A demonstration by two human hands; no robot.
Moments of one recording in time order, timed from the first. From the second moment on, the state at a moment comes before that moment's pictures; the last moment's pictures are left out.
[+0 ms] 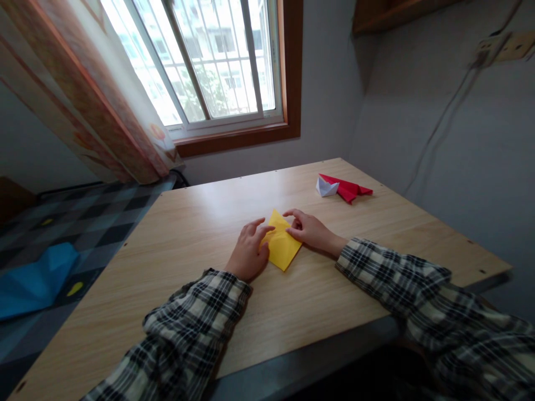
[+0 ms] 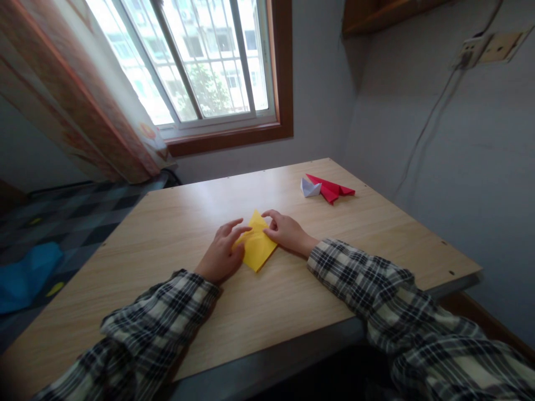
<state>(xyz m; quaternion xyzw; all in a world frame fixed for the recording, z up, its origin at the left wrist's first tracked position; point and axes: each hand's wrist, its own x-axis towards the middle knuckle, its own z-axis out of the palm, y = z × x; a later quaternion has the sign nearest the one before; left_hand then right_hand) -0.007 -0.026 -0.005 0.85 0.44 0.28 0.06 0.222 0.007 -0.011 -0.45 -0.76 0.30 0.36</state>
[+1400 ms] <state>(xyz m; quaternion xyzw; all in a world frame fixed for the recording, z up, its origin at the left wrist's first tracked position) -0.005 -0.032 -0.001 0.88 0.46 0.06 0.05 0.239 0.021 -0.011 -0.38 -0.70 0.48 0.37</state>
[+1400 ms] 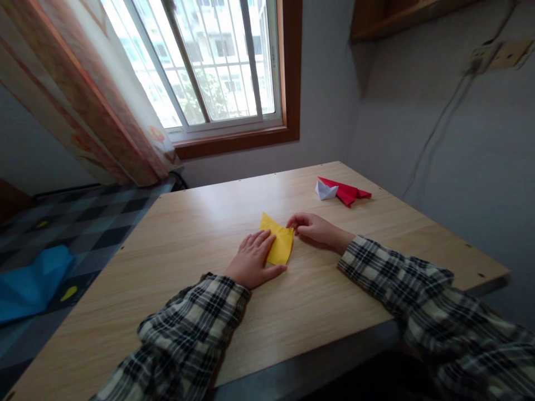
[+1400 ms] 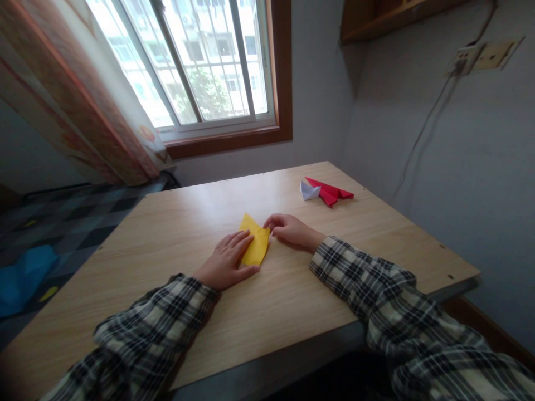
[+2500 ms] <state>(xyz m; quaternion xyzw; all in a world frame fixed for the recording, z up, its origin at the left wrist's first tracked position) -0.002 -0.036 0.004 0.89 0.44 0.07 0.06 0.237 0.013 0.003 -0.39 -0.80 0.35 0.29</state>
